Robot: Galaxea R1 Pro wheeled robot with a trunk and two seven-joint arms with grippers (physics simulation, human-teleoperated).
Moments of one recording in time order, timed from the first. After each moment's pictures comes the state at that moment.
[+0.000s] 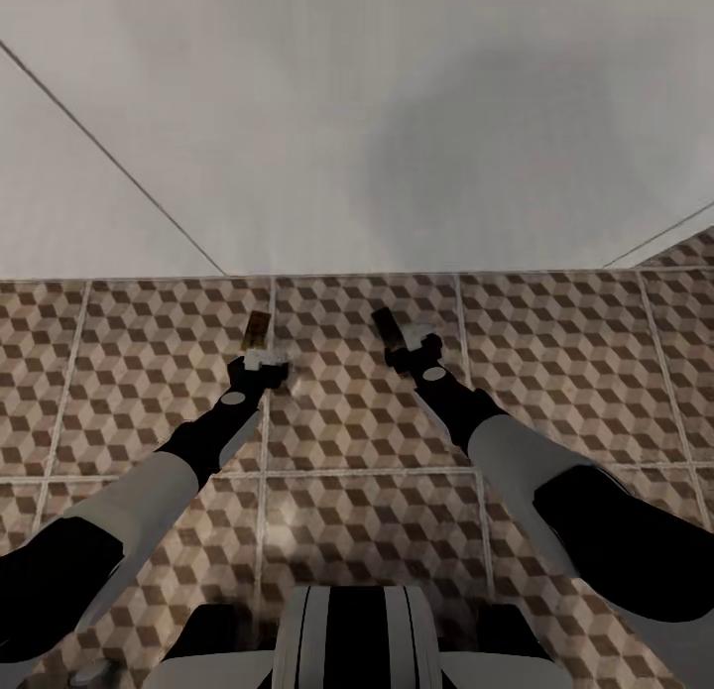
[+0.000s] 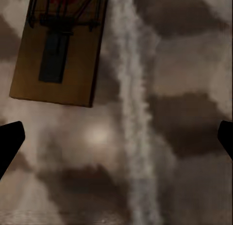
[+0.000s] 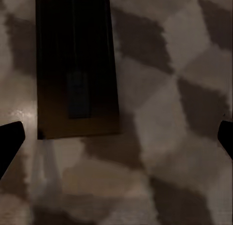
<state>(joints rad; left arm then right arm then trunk) -1.09 0.05 -0.53 -0.50 0.36 -0.02 0.25 -1.25 0.13 0.47 -0.28 -0.05 -0.01 -0.17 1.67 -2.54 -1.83</state>
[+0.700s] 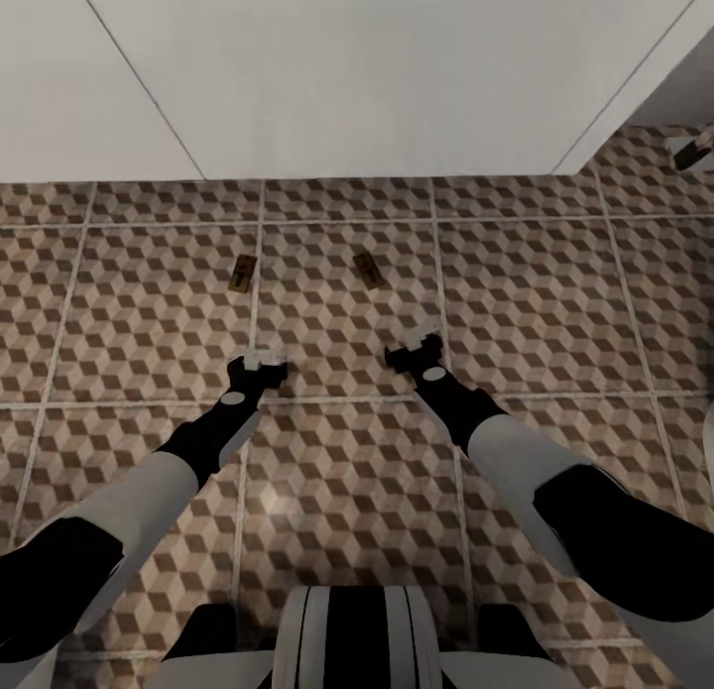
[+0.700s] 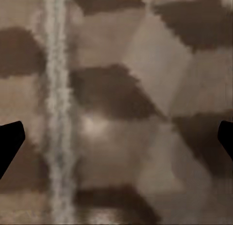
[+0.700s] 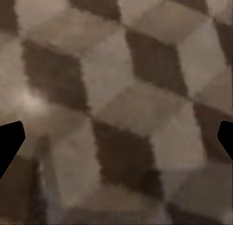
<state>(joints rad) -1.09 0.05 -0.53 -0.50 0.36 -0.02 0.25 -1.25 0.13 0.47 -0.28 -0.05 -0.01 -0.17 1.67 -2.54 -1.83</state>
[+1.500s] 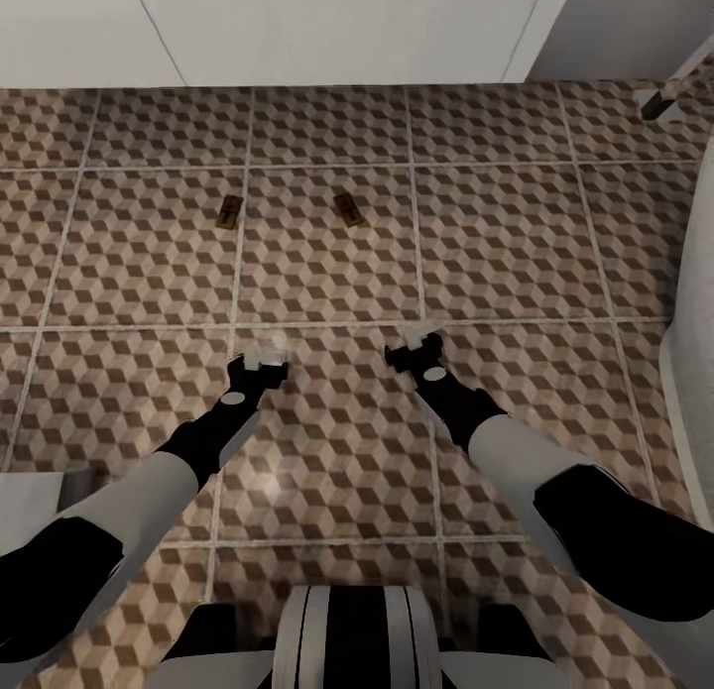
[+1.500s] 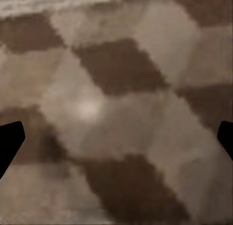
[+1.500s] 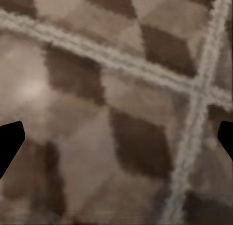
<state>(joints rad) -1.09 0.05 -0.53 -0.50 0.36 -0.02 0.25 -1.25 0.13 0.47 -0.28 -0.05 -0.03 -0.17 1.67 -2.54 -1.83</state>
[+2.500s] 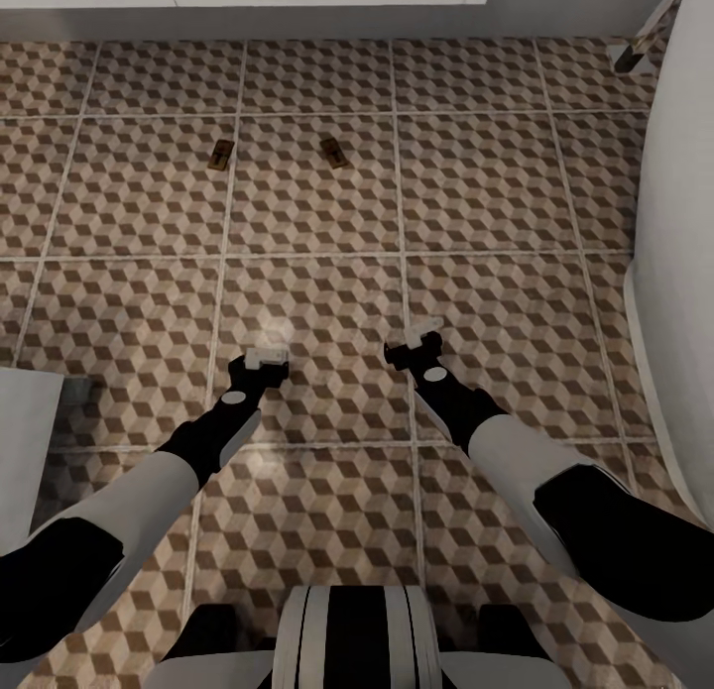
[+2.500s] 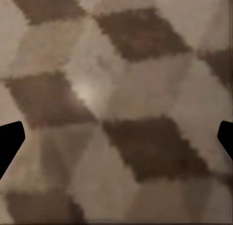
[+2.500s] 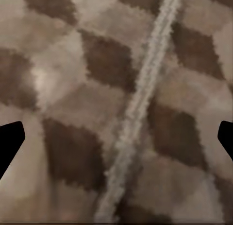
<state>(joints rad) -1.09 0.05 -0.53 -0.50 0.37 -0.02 0.25 -1.25 0.13 0.47 -0.28 -0.05 -0.06 -0.17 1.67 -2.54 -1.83</state>
